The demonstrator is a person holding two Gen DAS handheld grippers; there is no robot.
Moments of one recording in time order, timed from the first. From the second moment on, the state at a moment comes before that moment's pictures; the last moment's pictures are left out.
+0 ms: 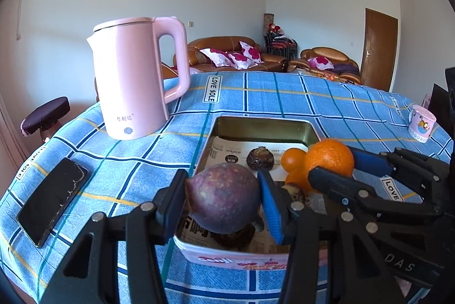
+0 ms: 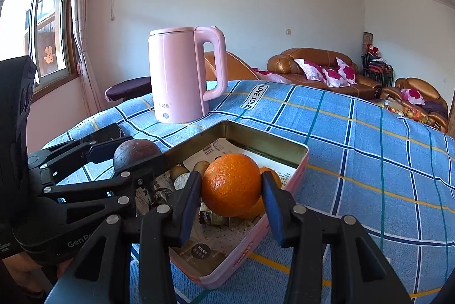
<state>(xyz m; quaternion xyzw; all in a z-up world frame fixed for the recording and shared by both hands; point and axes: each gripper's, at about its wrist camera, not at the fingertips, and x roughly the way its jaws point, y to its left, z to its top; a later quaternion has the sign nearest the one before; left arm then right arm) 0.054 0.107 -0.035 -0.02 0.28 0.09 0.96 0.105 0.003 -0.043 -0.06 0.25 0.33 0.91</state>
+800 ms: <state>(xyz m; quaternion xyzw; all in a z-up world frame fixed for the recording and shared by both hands) 0.018 0.115 -0.006 -0.04 0.21 0.13 0.97 0.093 -0.028 -0.028 -0.04 0.23 0.29 0.93</state>
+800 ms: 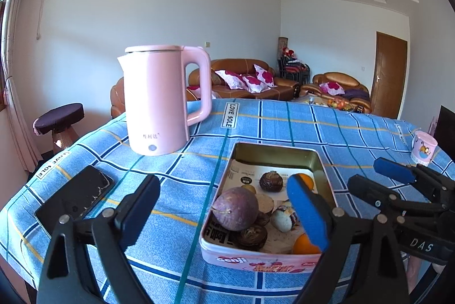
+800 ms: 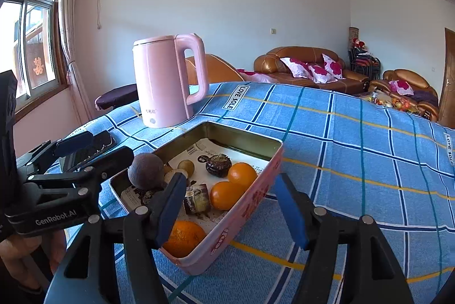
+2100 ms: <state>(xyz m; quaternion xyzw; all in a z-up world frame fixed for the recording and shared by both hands) 0.004 0.091 0.014 -0.02 0.18 0.13 0.97 0.067 -0.056 -0.004 -0.02 0.18 0.28 0.94</state>
